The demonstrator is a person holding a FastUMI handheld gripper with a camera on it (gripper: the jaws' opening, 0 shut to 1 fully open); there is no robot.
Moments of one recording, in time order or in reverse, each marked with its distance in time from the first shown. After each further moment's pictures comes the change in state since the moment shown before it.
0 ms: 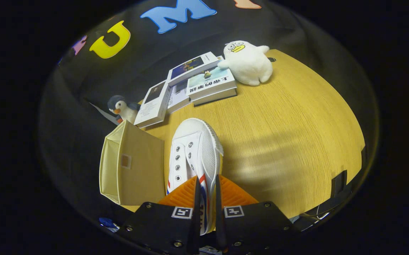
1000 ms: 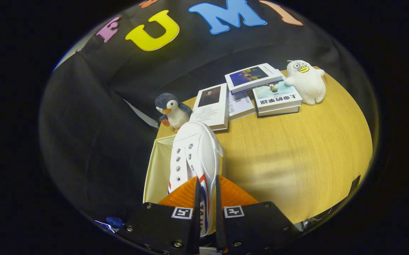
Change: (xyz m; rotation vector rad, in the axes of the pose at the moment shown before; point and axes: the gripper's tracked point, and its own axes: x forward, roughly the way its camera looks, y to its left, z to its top) arm 0.006 0.188 0.006 -0.107 -0.034 0.161
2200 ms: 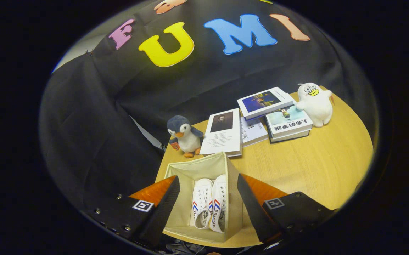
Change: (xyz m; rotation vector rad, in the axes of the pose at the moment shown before) arm -0.004 0.029 0.048 -0.061 -0.252 -0.015
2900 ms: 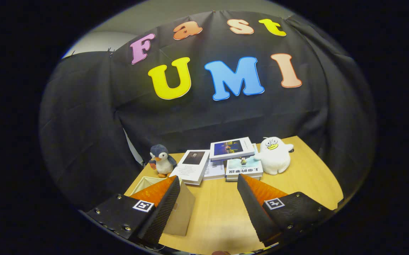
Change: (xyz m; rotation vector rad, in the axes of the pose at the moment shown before) arm -0.130 -0.102 0.077 -0.252 -0.306 -0.133
